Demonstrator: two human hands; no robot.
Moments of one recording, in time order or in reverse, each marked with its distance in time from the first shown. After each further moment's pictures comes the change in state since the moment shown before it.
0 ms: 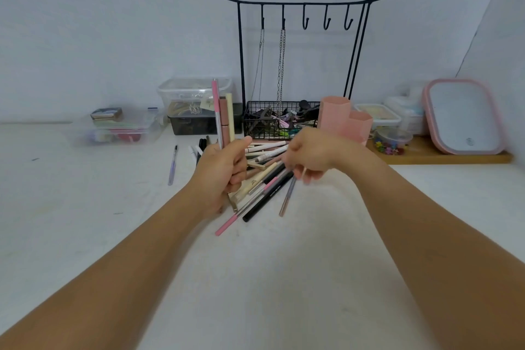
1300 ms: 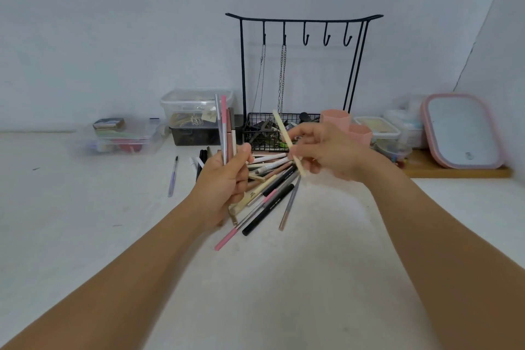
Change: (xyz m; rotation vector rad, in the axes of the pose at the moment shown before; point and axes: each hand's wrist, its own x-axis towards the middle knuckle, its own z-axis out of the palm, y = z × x) left_hand -0.001 0.001 0.001 -0.114 -0.034 0.018; right_hand 0.002 0.021 -0.017 0.491 0.126 -0.261
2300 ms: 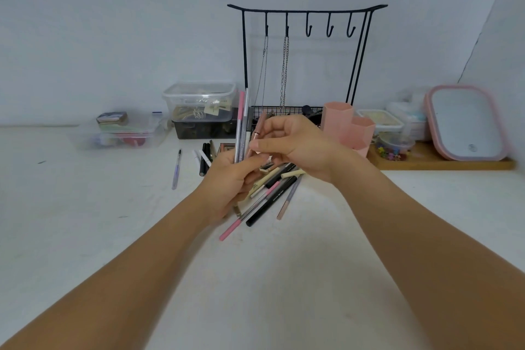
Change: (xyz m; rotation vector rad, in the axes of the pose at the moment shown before) left_hand -0.005 -0.002 -0.001 0.142 -0.116 0.022; right_hand -0.004 -0.029 0.055 0.187 -0.061 -0.090
